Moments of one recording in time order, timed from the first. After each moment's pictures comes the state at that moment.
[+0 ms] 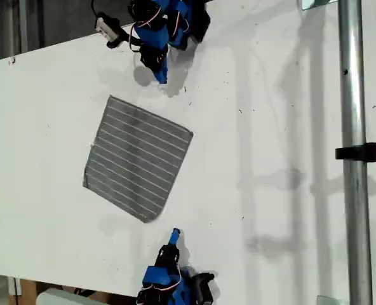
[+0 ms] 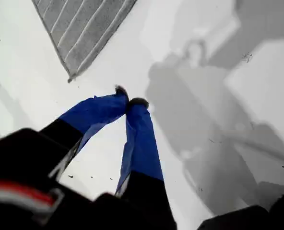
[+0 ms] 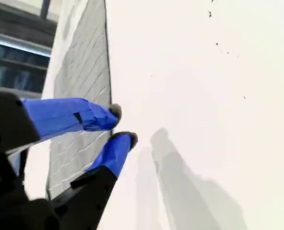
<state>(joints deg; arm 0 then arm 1) -15.6 199.3 178.4 74.0 -56.0 24.1 188.7 165.9 81.6 78.5</state>
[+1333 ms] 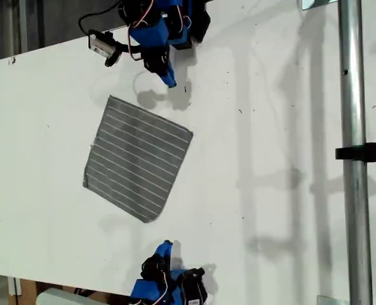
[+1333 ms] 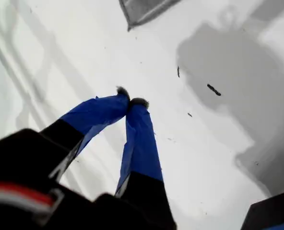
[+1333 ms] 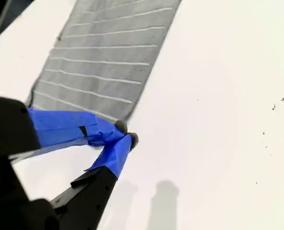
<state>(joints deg) -17.6 178.9 150.8 82.2 -91.1 4.0 154.1 136.3 77.8 81.0</state>
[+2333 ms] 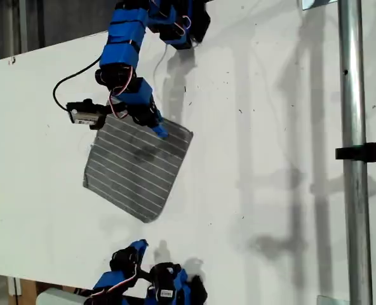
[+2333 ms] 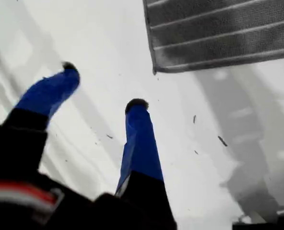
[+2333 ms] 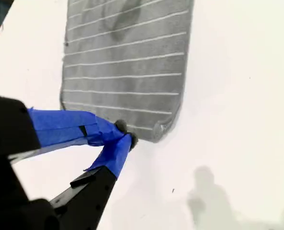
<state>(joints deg) -28.4 132.5 105.2 93.6 -71.8 6.5 95.8 73.9 92.6 60.8</state>
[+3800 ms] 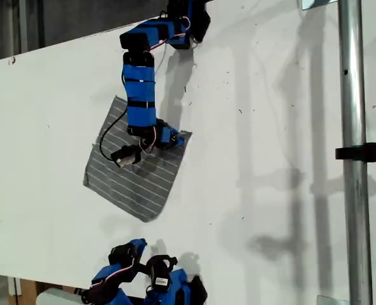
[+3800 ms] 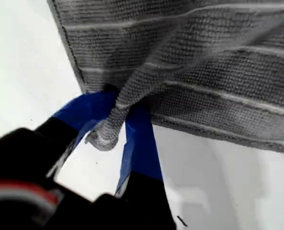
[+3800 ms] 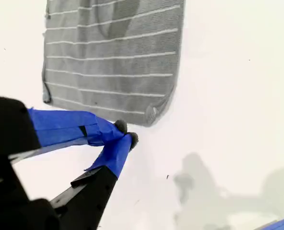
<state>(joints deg) -31.7 127.4 105.5 93.4 -70.9 12.1 54.8 69.3 77.6 48.5</state>
